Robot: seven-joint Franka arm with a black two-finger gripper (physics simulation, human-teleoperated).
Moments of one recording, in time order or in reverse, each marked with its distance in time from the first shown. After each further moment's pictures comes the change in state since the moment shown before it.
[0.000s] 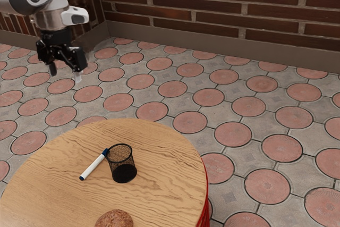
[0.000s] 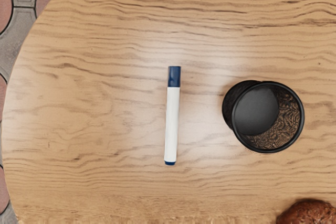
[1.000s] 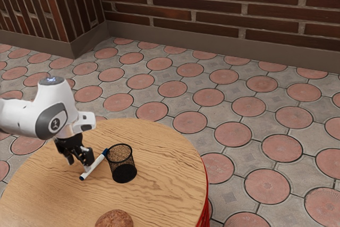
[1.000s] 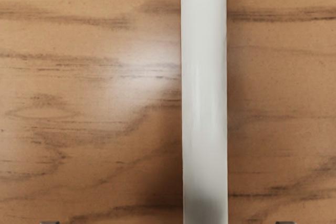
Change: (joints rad) arm -0.027 0.140 0.131 -0.758 -0.041 0.942 0.149
